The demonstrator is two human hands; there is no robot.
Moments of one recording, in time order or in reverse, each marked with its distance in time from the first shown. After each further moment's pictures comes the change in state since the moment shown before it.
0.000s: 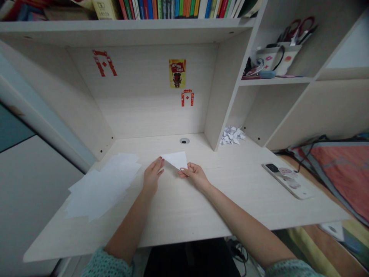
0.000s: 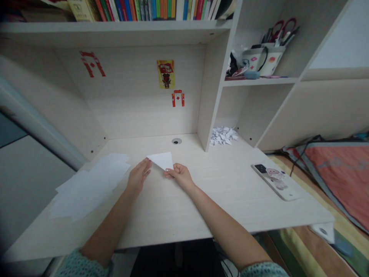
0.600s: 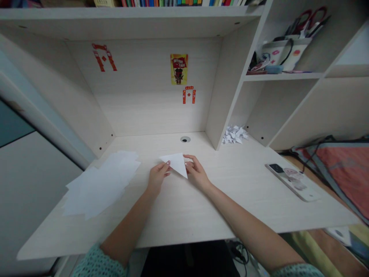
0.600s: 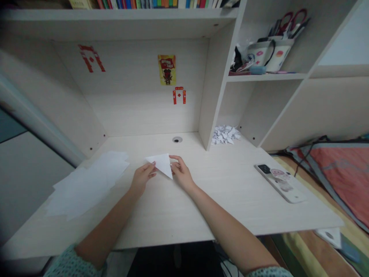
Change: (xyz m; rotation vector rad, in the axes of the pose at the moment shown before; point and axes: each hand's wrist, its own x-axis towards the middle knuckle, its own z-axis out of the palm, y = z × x) left_hand -0.009 -0.014 0.013 0.249 -0.113 0.019; right_hand 0.000 -0.003 -0.004 -0.194 -0.025 -0.225
